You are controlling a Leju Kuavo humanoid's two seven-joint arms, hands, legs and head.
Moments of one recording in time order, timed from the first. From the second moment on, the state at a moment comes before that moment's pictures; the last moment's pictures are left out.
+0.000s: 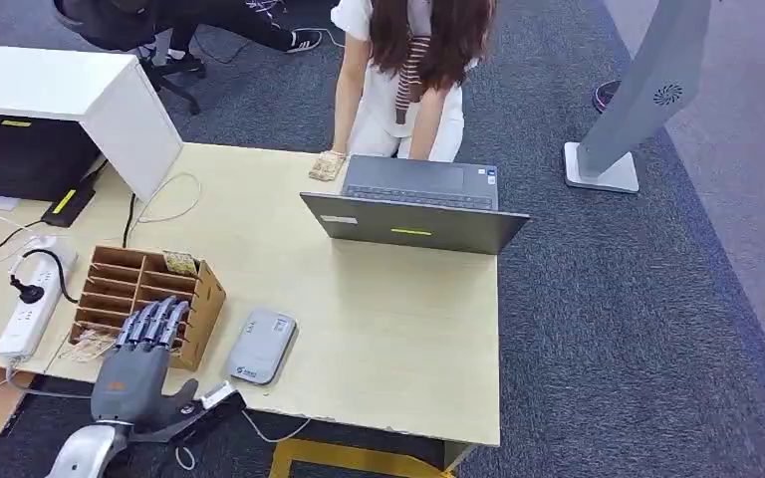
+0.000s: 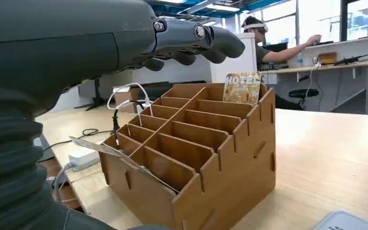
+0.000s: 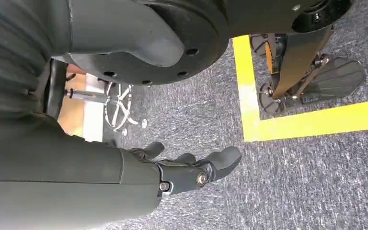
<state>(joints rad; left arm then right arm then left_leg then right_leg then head) 0.21 0.34 -0.22 -1.75 -1.19 0.26 0.20 -0.04 0.10 0.15 -0.17 -0.36 -0.23 0.11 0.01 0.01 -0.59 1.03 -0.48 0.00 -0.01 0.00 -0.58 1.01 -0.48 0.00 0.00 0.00</state>
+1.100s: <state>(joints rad) 0.22 0.31 -0.09 -1.69 -1.20 0.24 0.21 -0.05 0.10 0.15 -0.17 -0.35 -0.23 0.12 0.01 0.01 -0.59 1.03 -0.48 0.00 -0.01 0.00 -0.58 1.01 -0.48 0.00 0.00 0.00</state>
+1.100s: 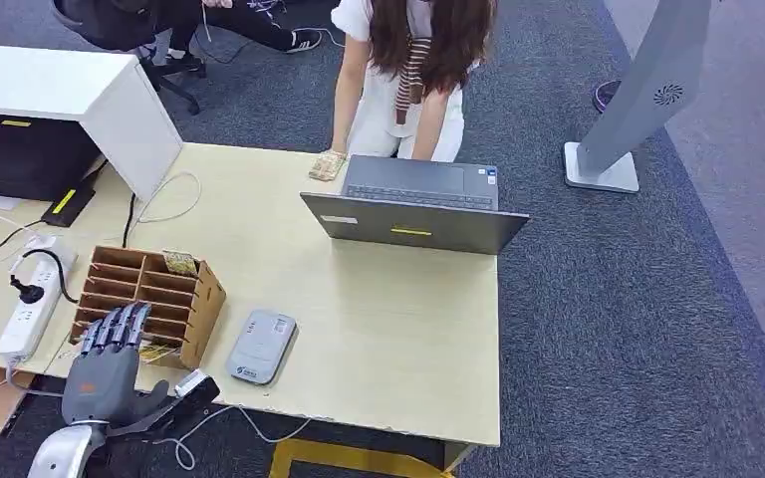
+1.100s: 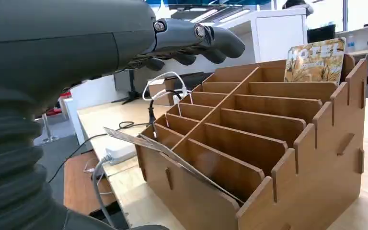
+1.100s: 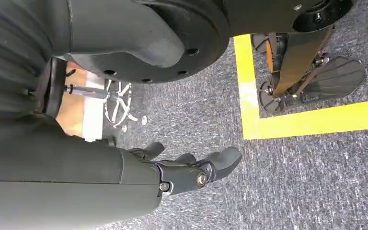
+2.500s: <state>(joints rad) 0.14 0.26 -0.06 -1.62 -1.21 0.21 0.20 -0.05 0.10 0.15 -0.17 -0.33 -0.23 0.13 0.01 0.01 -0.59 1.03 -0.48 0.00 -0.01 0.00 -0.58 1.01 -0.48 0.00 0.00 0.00</state>
